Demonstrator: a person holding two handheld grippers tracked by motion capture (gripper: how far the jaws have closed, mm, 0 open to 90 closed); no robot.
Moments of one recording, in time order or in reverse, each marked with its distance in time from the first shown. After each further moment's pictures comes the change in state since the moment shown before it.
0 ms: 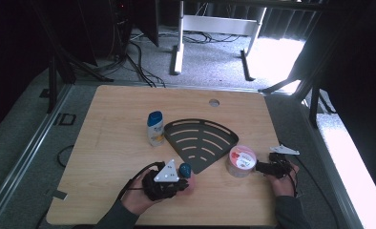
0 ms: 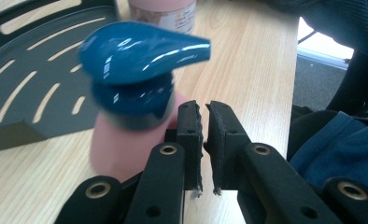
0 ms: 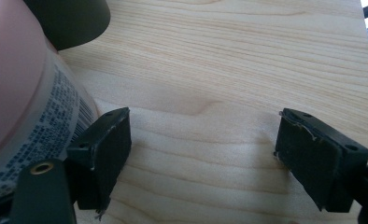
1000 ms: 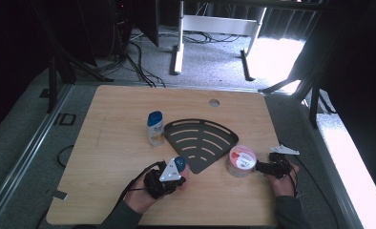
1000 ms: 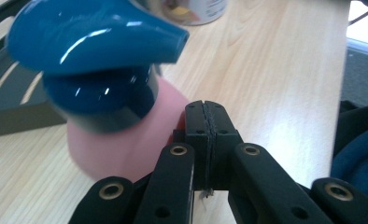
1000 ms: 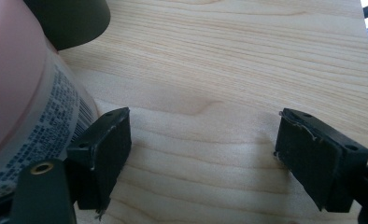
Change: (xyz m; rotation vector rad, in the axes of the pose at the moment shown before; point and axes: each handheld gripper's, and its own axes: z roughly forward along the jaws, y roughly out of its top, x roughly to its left) left arm 0.007 -0.009 0.011 0.057 0.134 -0.031; right arm 0.000 0.000 0.000 -0.001 0.000 0.000
